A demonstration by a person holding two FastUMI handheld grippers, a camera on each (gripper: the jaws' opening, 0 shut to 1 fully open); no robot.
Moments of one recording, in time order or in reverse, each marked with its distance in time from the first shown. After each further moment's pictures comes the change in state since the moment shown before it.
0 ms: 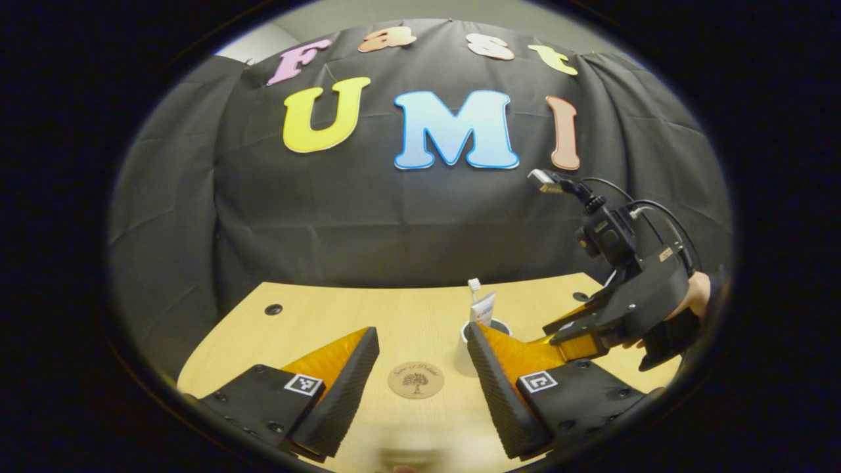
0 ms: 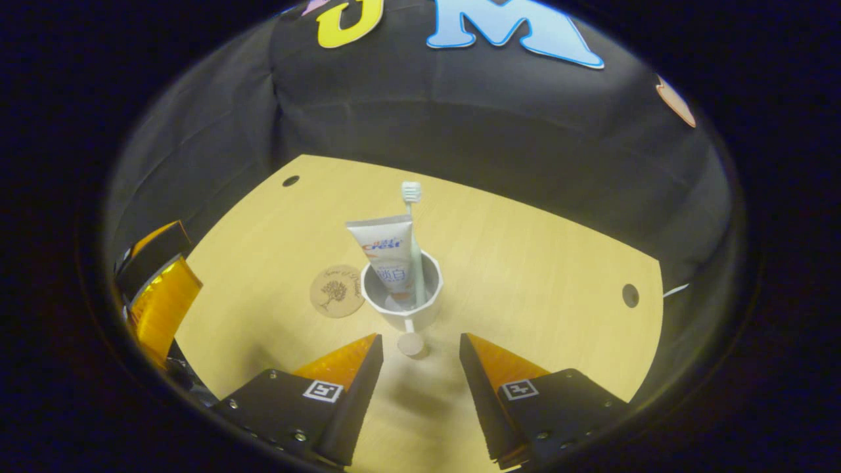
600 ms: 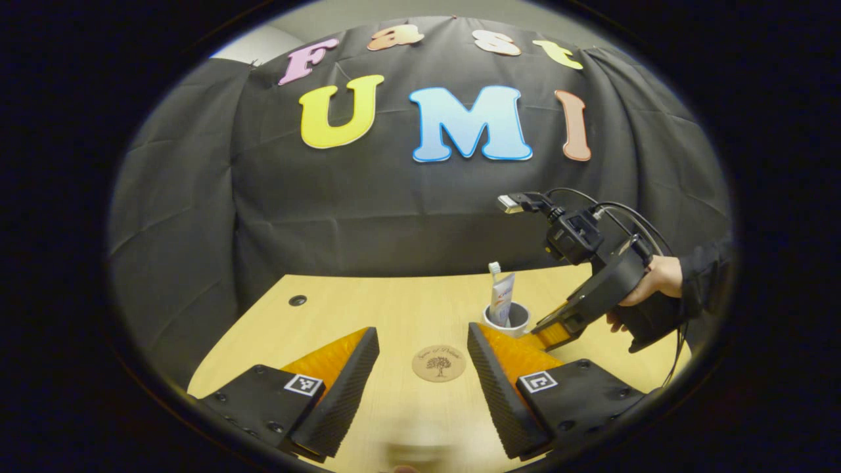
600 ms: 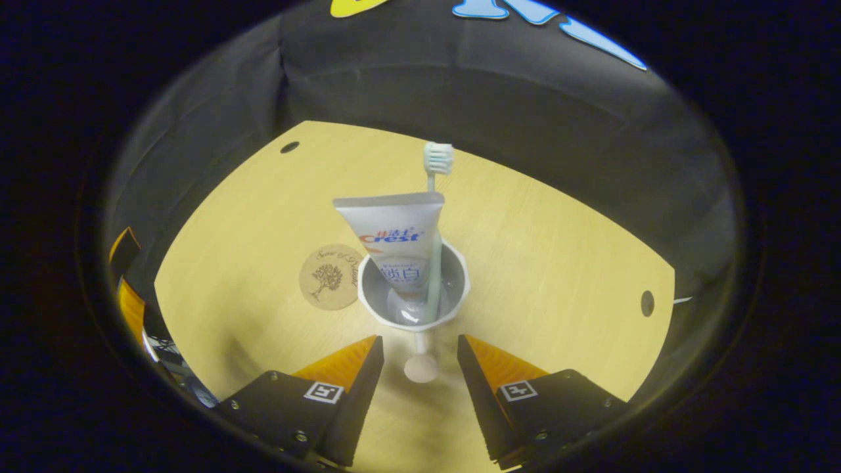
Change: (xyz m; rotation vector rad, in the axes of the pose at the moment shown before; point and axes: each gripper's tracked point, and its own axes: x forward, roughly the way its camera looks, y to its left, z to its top) left arm -0.029 0.027 -0.022 0.017 0.038 0.078; right arm 0.047 0.007 -0.007 -0.055 0.140 0.005
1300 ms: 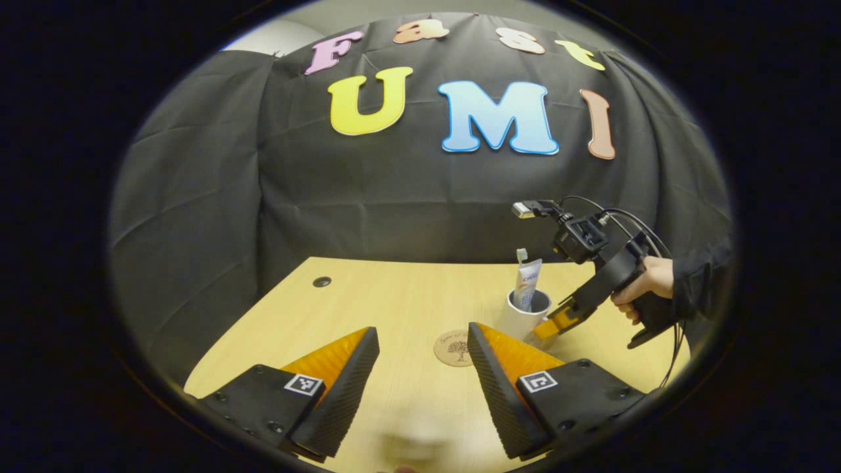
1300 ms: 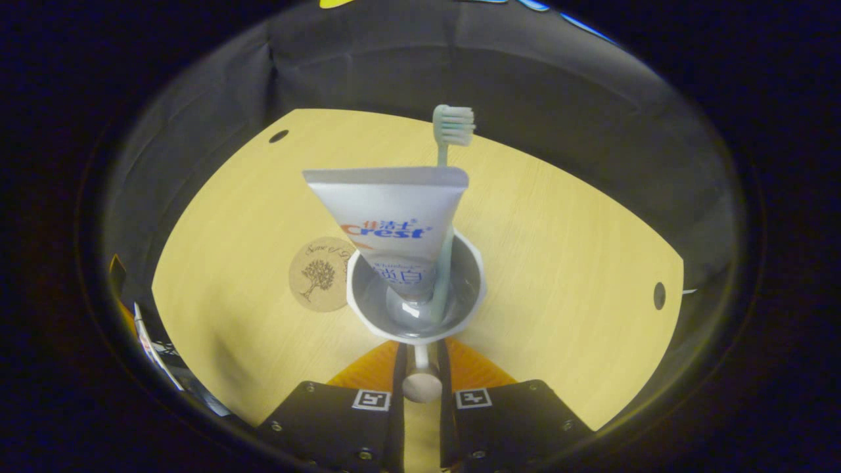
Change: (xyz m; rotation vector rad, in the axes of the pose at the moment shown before) left arm -0.014 0.028 -0.018 -0.056 0.034 0.089; right arm 0.017 0.003 -0.001 0.031 0.063 0.007
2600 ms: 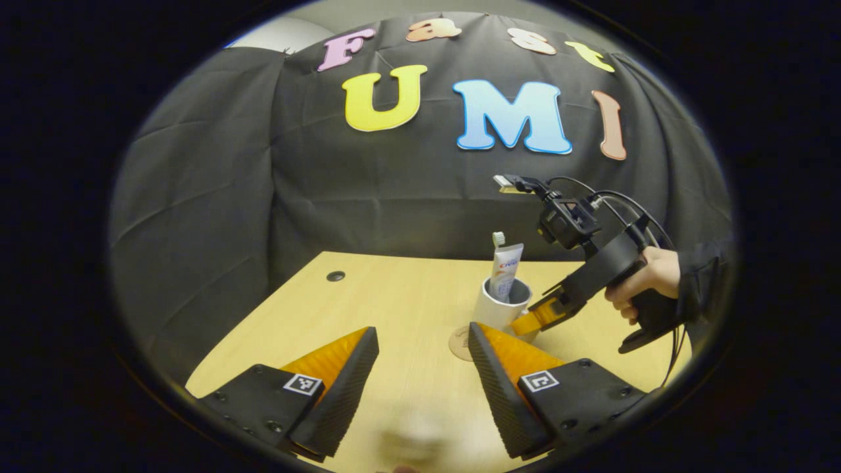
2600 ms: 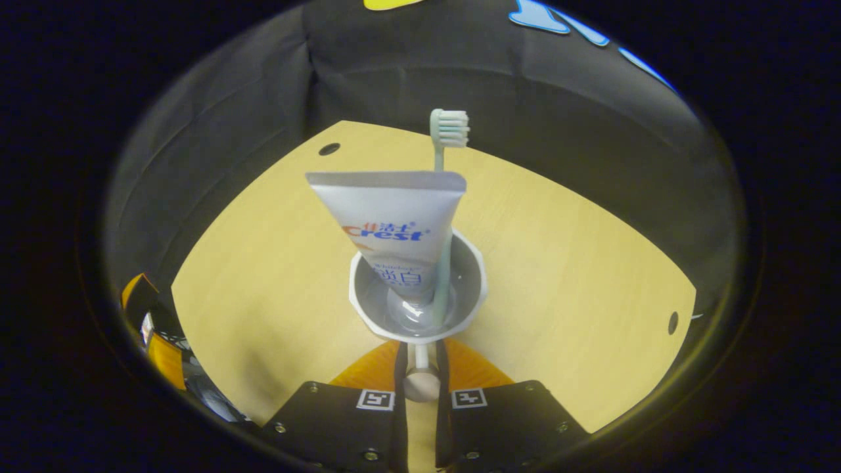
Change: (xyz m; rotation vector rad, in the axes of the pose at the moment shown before) left arm -0.011 0.023 -0.010 -0.013 0.014 0.051; right arm -0.007 0.000 0.012 -0.087 -0.085 0.103
